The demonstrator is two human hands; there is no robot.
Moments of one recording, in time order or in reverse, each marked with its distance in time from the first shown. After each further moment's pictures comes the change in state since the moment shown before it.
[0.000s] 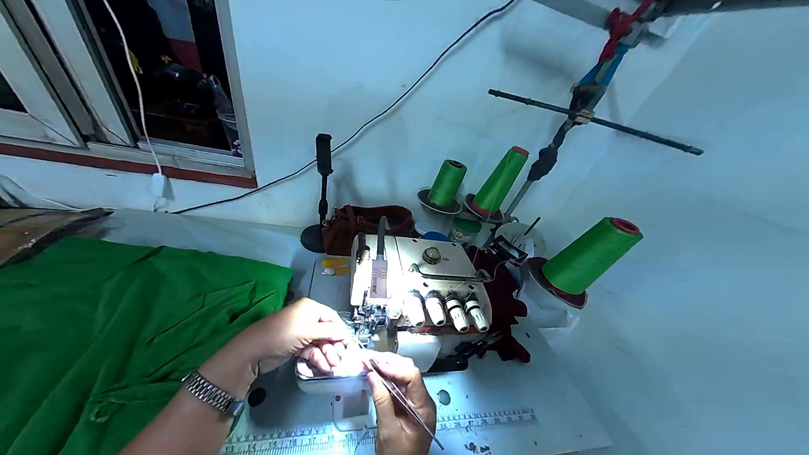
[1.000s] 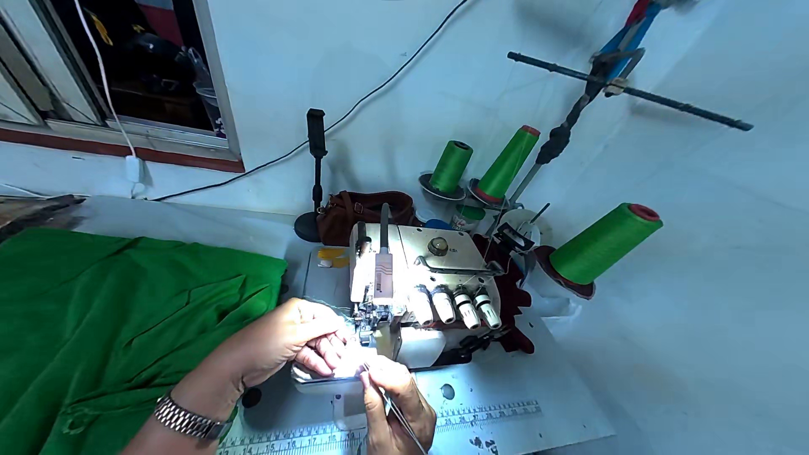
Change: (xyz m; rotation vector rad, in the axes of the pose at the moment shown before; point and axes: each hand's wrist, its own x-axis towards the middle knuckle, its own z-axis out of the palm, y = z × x) left_hand -0.006 -0.007 0.004 -0.098 0.056 0.054; right_hand -0.006 0.009 0.008 -0.195 -0.007 -0.143
